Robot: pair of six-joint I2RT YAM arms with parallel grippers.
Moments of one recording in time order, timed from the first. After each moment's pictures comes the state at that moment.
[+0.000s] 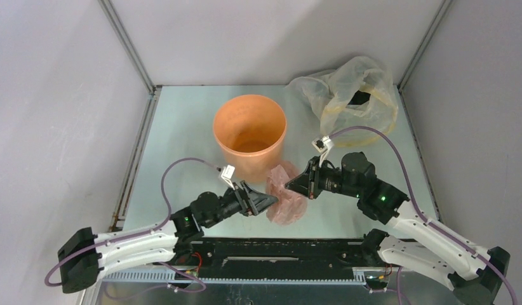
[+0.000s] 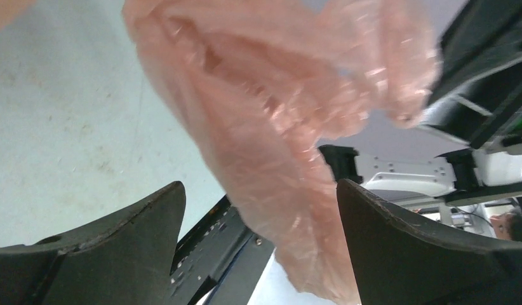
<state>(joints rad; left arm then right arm) -1.06 0.72 0.22 0.44 -0.07 -1.05 0.81 0.81 0.73 -0.19 -0.36 0.59</state>
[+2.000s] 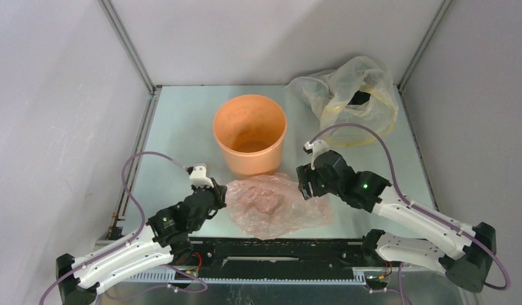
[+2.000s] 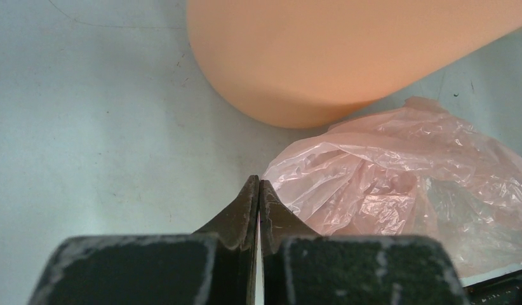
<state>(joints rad) -0.97 0.49 0.35 -0.38 -0.62 -0.71 0.89 0.99 0.86 -0.63 0.17 0.36</state>
